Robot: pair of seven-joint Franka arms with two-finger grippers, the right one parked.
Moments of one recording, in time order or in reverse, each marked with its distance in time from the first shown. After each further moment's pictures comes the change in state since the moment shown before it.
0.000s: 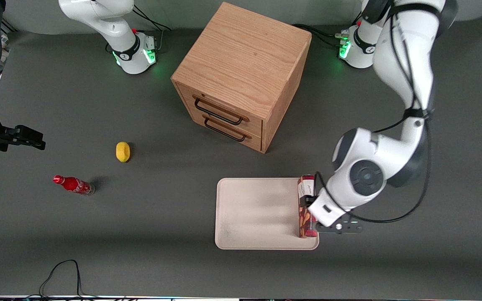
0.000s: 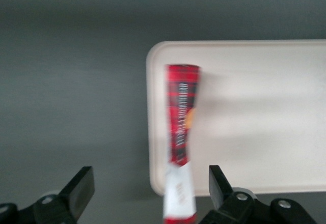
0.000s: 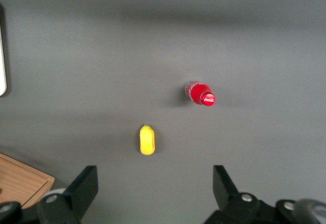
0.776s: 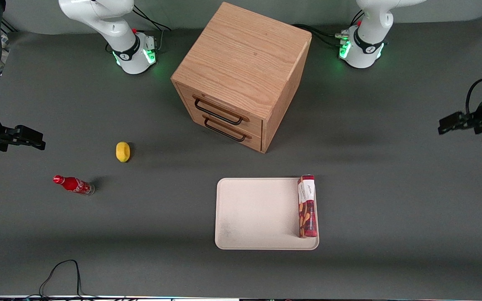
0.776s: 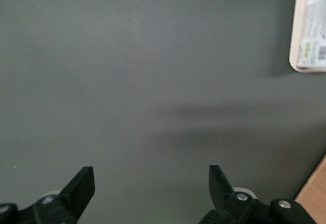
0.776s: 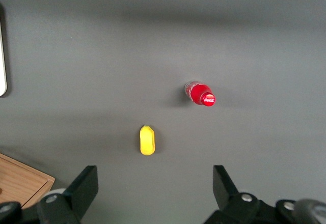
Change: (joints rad) arm 0.410 -0.730 0.029 -0.612 -0.004 -0.235 0.459
